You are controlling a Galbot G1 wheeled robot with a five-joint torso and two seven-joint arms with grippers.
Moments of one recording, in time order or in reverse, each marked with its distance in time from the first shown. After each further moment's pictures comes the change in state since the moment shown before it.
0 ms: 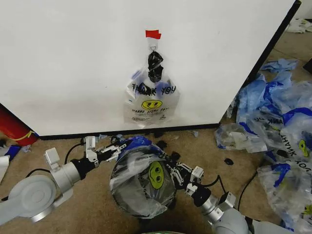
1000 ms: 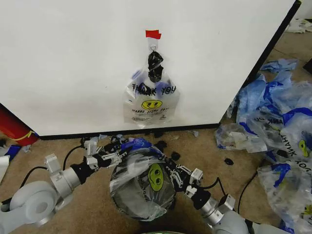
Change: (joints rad) left arm 0.030 -0.025 0.002 0.018 0.303 -0.108 -0.010; right arm -0.023 -0.002 -0.003 0.005 -0.006 -0.004 0.006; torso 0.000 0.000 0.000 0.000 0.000
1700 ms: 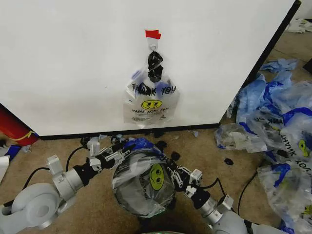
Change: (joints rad) left arm 0.034 0.001 0.002 -0.014 0.021 0.004 -0.007; right arm -0.002 0.000 -0.003 0.000 0.000 -0.014 0.027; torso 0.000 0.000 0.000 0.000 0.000
